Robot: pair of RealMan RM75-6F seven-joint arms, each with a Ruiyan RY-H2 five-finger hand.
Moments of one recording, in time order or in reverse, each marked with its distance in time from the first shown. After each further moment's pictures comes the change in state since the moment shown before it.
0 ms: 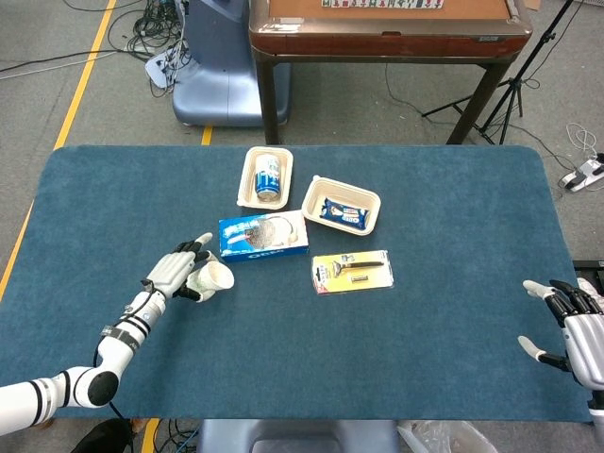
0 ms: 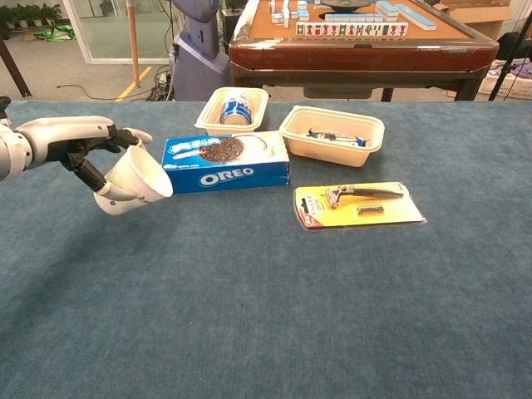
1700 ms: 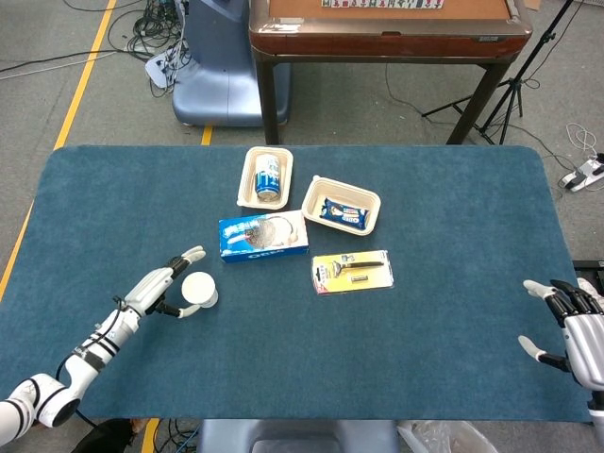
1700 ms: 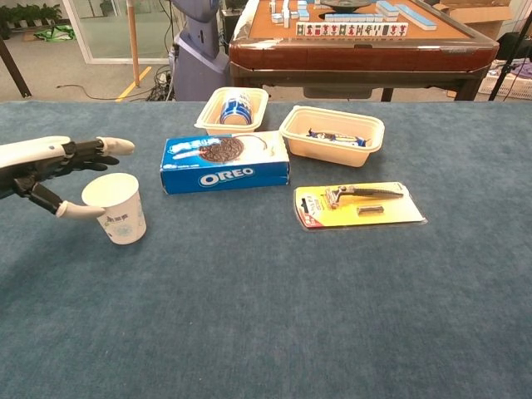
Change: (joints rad) left arm 0.137 -0.050 0.158 0.336 0.617 0.190 -0.770; right arm -0.004 0.008 0.005 -0.025 0.000 0.002 -0.028
